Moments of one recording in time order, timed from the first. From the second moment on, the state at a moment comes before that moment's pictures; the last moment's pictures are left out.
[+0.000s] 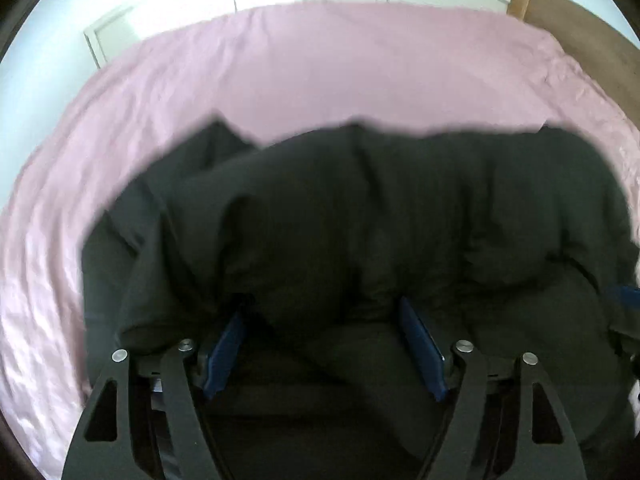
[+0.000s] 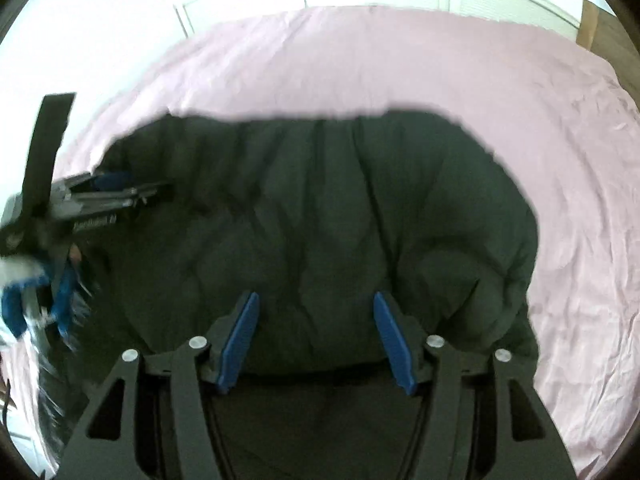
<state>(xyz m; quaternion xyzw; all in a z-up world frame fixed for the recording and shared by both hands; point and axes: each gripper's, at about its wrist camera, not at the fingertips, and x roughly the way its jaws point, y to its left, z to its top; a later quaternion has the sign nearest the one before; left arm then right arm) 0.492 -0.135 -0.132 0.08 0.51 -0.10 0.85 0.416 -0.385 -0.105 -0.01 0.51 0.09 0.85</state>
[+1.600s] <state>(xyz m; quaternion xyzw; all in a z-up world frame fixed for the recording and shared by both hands) 0.409 -0.211 -0.126 0.12 0.47 -0.11 0.86 0.408 -0.410 -0.163 0.05 0.54 0.04 0.84</state>
